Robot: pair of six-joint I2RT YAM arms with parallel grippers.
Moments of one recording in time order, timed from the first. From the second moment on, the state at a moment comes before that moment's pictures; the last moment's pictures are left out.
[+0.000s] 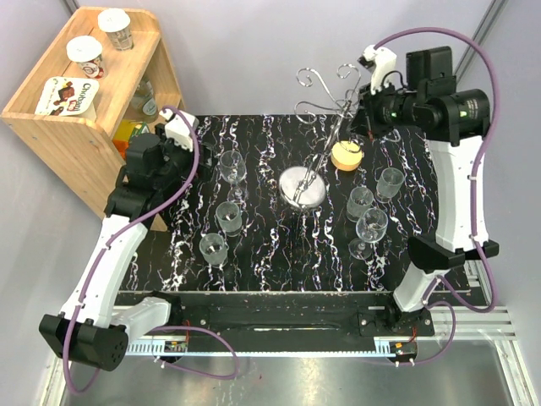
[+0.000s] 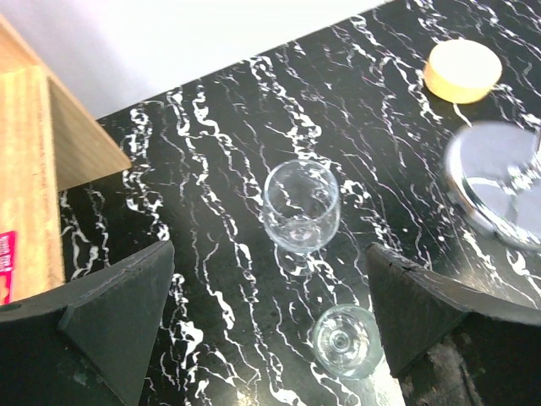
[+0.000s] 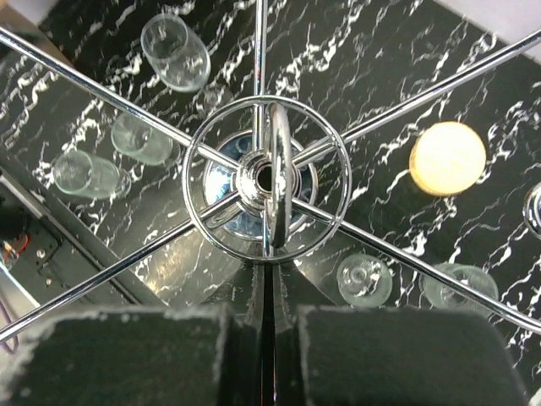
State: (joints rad) left arm -0.23 1.07 1.17 -0.39 0.22 0.12; right arm 0.25 1.75 2.59 -1.43 -0.44 -0.14
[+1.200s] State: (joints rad) left arm -0.17 1.01 1.17 -0.36 0.15 0.12; right arm 0.49 1.63 1.92 -1.05 -0.24 -0.16
